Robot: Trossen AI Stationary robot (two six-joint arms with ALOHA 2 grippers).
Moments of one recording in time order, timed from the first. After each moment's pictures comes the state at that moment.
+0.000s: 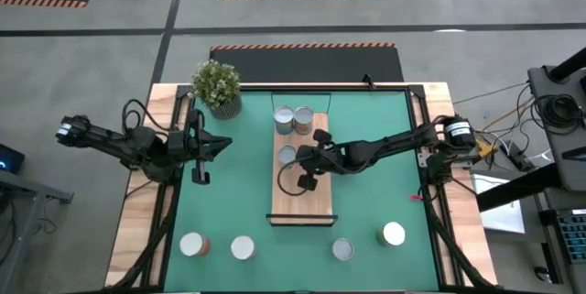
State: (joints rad) left arm -0.29 0.60 0.51 0.40 -0.40 0.20; right arm 0.07 1.77 1.19 -0.24 0.39 0.15
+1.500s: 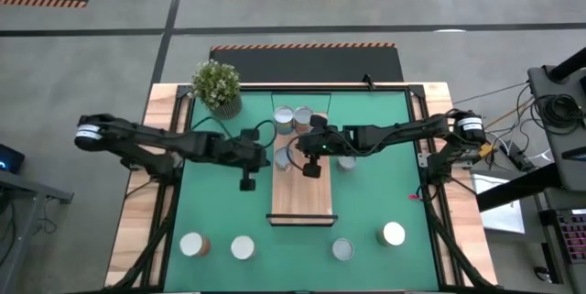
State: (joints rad) left arm -0.03 1.29 0.82 -0.32 -0.12 0.10; right arm -0.04 1.67 1.15 -0.13 0.20 -0.11
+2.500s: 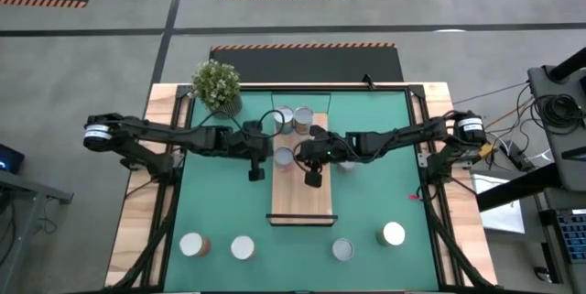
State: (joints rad) left arm 0.06 1.37 0.84 -0.28 -0.18 0.08; right arm -0.02 1.67 1.04 0.03 0.07 0.01
